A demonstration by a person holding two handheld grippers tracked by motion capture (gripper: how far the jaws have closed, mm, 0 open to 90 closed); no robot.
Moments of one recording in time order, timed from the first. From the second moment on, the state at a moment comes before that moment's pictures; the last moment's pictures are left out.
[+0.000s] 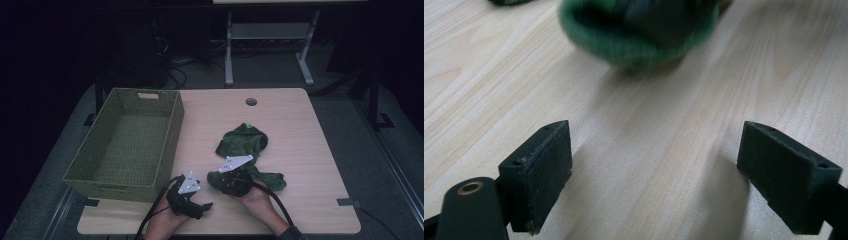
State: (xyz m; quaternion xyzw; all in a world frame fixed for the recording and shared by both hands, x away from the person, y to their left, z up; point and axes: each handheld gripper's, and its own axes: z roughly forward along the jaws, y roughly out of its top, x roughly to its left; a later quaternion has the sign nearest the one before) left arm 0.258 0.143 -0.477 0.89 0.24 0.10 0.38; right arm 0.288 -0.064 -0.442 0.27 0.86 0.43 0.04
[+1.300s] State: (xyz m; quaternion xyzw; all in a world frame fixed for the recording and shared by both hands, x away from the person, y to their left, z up) left arm 0.259 0.142 -0.477 0.89 0.24 0.10 0.38; right arm 0.288 -0.180 -0.406 0.36 0.80 0.48 0.11
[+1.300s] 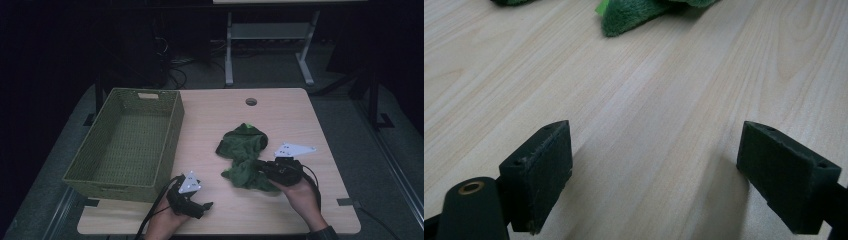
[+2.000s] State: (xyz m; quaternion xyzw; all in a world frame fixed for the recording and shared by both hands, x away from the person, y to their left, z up) left arm 0.259 0.141 -0.477 0.89 0.24 0.10 0.38; right arm 0.312 -0.164 -0.461 0.39 0.84 0.36 0.08
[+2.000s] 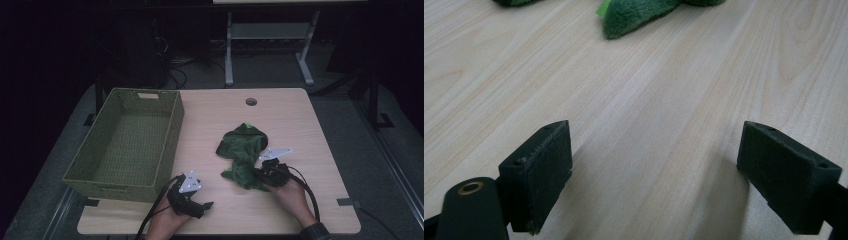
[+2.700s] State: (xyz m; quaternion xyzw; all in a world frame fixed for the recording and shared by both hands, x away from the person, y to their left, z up) left arm 0.260 0.141 -0.477 0.89 0.25 0.10 0.38; right arm 0.291 -0.224 -0.435 0.39 0.82 0.41 0.12
